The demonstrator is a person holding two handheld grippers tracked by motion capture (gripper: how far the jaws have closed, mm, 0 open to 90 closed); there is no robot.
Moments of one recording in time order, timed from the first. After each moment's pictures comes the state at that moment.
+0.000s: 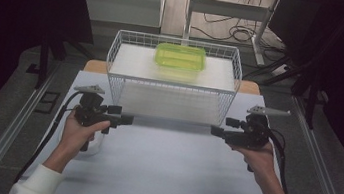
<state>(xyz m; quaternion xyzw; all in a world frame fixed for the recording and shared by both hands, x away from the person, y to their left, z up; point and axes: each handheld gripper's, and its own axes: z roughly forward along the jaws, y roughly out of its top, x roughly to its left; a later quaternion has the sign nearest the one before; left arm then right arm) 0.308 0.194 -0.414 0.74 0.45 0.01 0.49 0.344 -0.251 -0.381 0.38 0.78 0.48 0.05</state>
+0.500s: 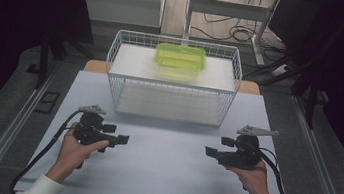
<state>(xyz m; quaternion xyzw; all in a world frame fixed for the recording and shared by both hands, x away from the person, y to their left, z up) 0.287 0.194 -0.447 0.76 0.47 0.02 0.44 0.318 -0.251 -0.426 0.39 0.80 0.45 0.05</state>
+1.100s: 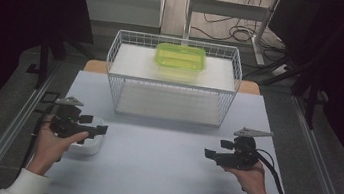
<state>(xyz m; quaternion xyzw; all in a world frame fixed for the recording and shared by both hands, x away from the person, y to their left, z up) 0.284 0.253 -0.435 0.74 0.52 0.08 0.41 0.324 -0.250 -0.444 0.40 0.81 0.42 0.05</state>
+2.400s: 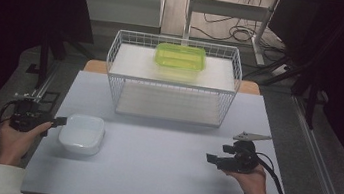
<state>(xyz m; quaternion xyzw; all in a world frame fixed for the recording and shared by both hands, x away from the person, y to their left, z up) 0.282 0.356 -0.466 0.67 0.65 0.11 0.34 0.323 -0.257 -0.459 0.41 0.82 0.39 0.05</state>
